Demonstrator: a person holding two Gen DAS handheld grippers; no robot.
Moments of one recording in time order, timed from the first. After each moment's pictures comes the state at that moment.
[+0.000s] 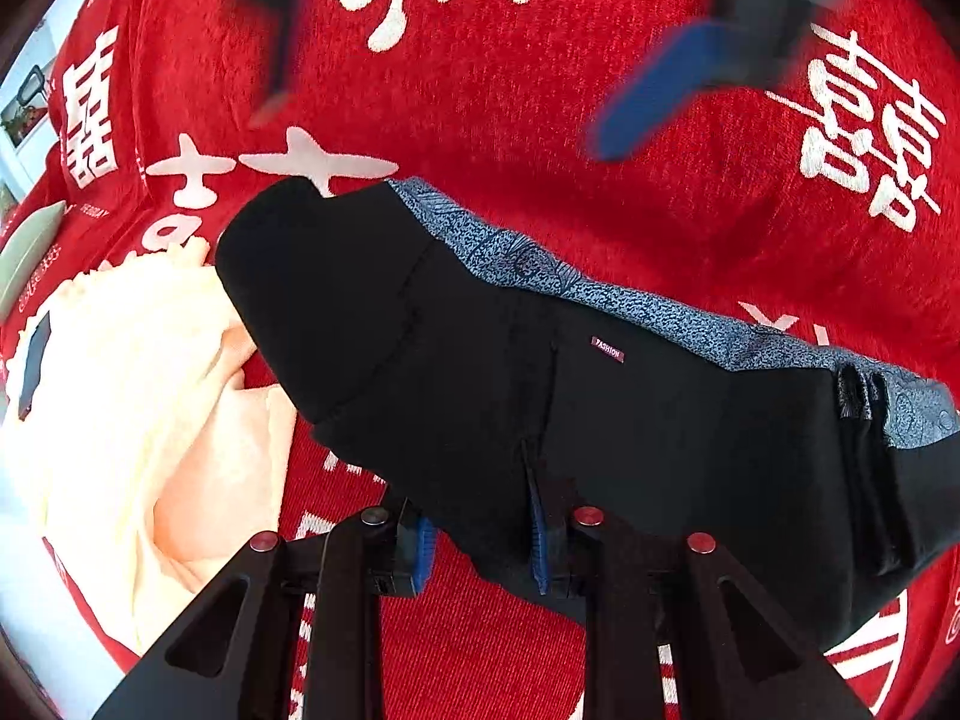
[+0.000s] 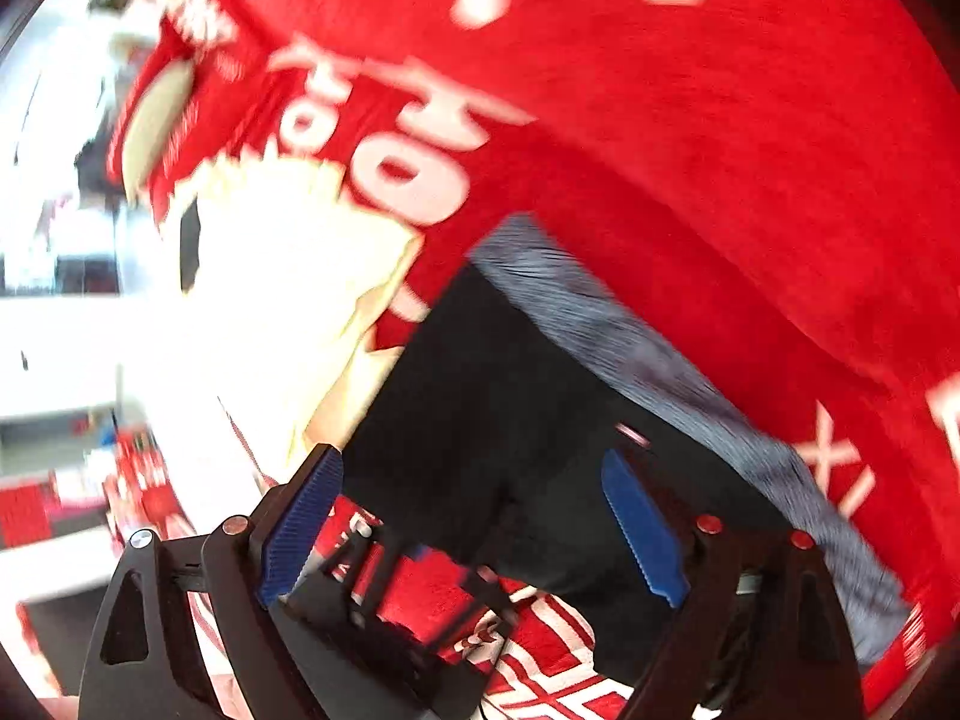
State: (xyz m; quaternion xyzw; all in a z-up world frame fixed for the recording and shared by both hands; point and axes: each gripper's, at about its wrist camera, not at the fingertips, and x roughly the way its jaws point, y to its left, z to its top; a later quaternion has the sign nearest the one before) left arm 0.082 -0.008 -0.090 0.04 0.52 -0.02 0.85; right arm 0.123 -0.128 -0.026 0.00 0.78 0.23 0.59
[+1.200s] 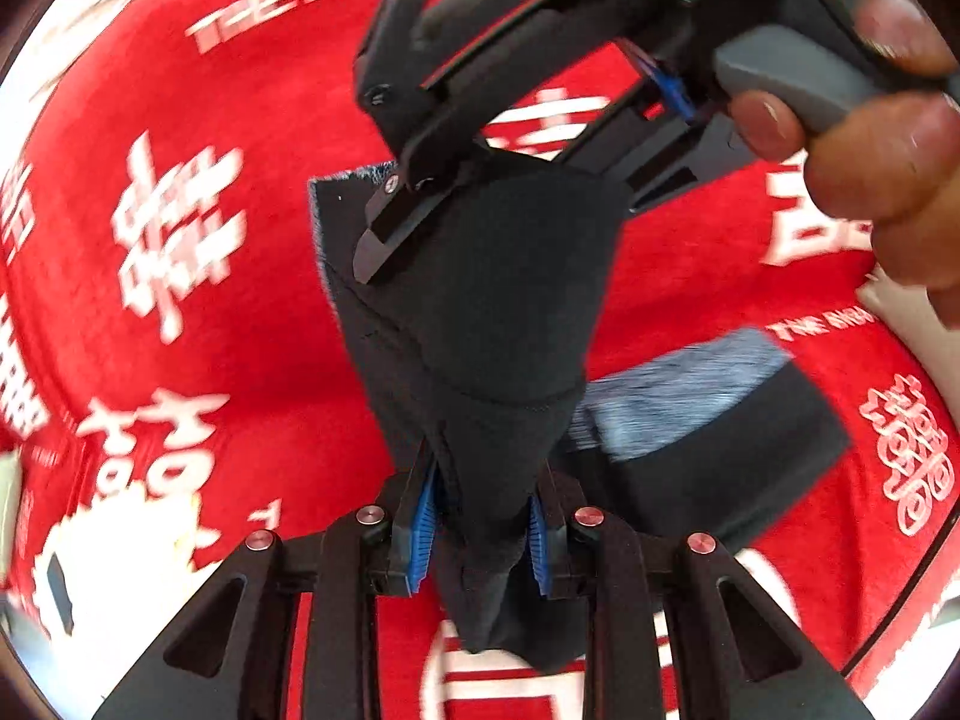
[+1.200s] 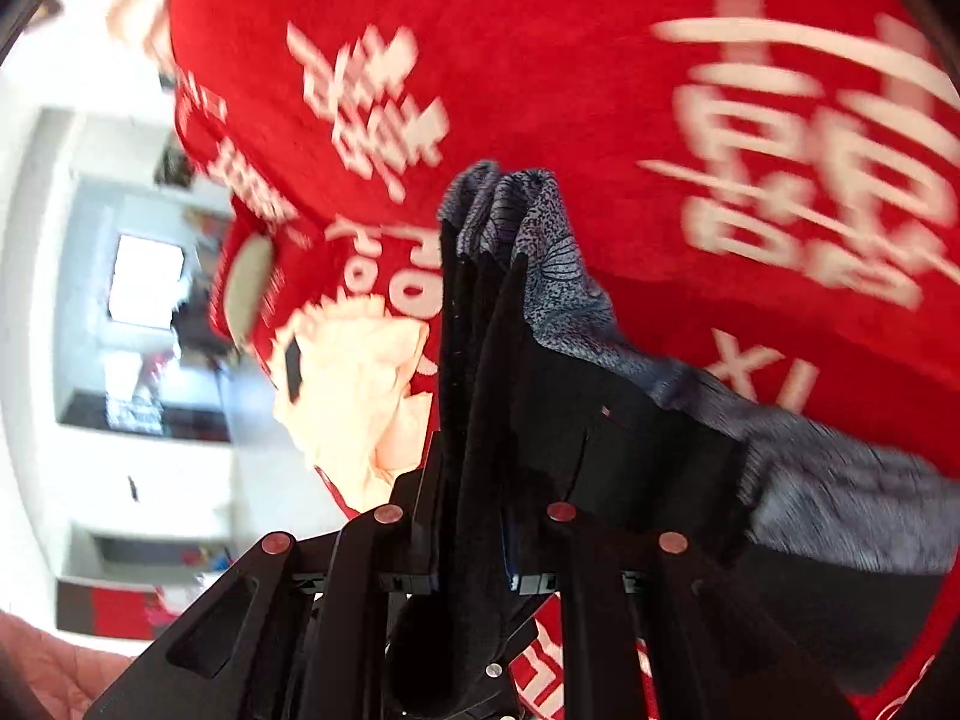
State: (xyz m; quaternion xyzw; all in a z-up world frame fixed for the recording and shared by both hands) left arm 0.020 -0.189 0.018 0.18 0.42 -0.22 0.86; right arm 0.032 -0.390 0.076 0.26 0.62 0.22 0.71
